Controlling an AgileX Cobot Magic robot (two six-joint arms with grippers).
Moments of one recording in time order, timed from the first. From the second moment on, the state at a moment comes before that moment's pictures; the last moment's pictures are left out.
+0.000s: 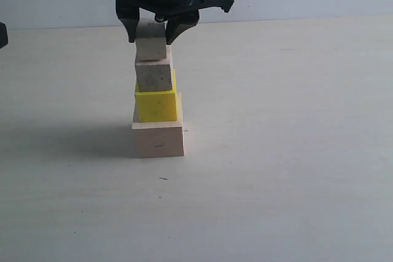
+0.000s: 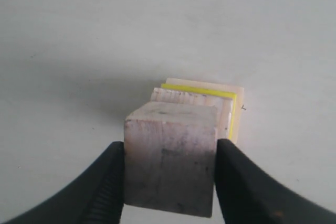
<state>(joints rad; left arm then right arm) -0.45 0.75 -0.52 -0.36 0.16 0.39 0.79 1.96 -1.91 0.00 1.19 0.66</state>
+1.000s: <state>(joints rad) -0.45 0.75 -0.52 -0.36 0.16 0.39 0.79 1.96 -1.91 0.00 1.20 0.66</state>
